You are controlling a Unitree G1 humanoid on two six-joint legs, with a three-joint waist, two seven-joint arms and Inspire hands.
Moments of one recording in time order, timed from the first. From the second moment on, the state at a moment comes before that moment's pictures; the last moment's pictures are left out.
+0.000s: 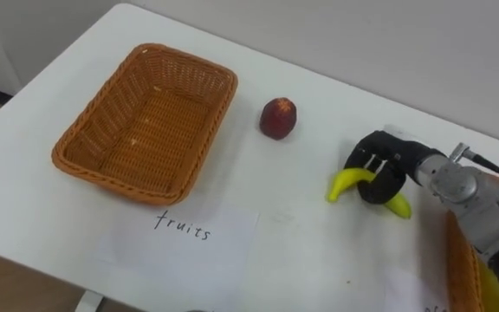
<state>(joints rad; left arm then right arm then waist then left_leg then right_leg) 0.19 0.30 0.03 0.97 0.38 0.08 0.29 -0.45 -0.57 0.33 0.57 -0.35 0.09 0.36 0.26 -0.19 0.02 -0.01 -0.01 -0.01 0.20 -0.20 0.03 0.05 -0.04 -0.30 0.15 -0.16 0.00</state>
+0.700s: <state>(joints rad) 0.23 0.29 0.06 0.92 0.39 0.08 0.26 -0.31 -0.57 0.24 0.26 -0.40 0.10 0.45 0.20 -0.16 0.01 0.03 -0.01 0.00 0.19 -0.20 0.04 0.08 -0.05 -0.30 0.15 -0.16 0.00</state>
